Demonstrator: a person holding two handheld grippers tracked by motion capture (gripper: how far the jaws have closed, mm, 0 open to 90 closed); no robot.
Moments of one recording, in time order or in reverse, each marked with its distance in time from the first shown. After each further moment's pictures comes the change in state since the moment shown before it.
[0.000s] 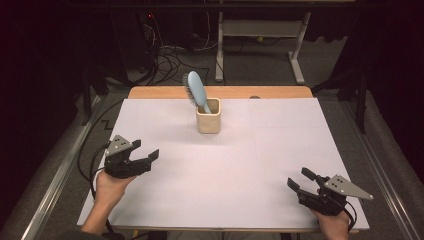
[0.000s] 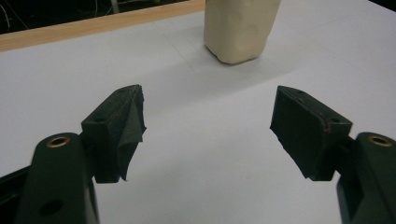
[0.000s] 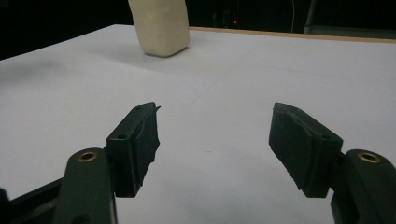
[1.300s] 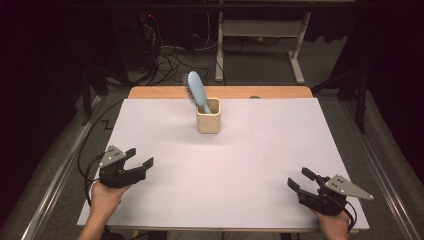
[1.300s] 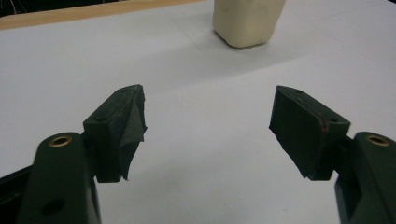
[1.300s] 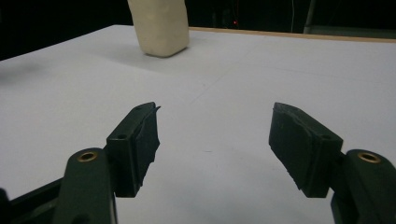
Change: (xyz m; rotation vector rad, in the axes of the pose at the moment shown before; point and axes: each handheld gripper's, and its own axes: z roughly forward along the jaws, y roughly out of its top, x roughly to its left) left arm 0.005 -0.029 -0.008 -0.011 0.016 -0.024; right arm 0.000 0.000 0.000 0.000 0.000 0.003
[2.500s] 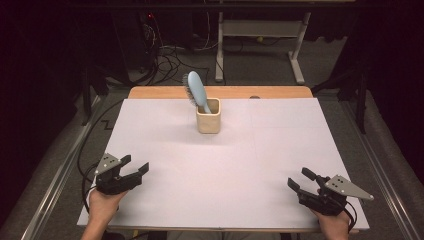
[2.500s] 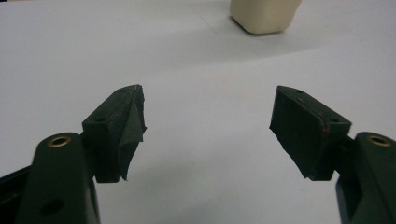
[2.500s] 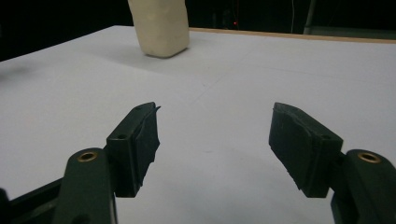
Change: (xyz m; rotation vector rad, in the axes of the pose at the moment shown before) left arm 0.009 -0.026 0.000 -0.005 0.036 -0.054; right arm 0.000 0.000 0.000 -0.003 0.000 0.002
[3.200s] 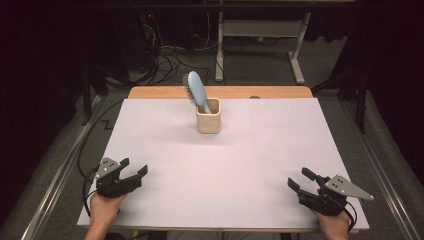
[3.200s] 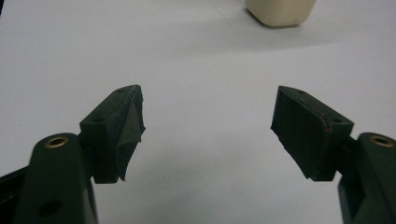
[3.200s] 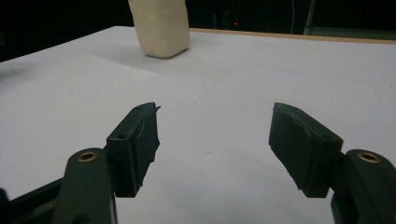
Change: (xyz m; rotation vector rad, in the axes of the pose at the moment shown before) left arm 0.002 -0.015 0.004 -0.005 0.040 -0.029; right arm 0.000 0.000 0.000 -0.002 0.000 0.000
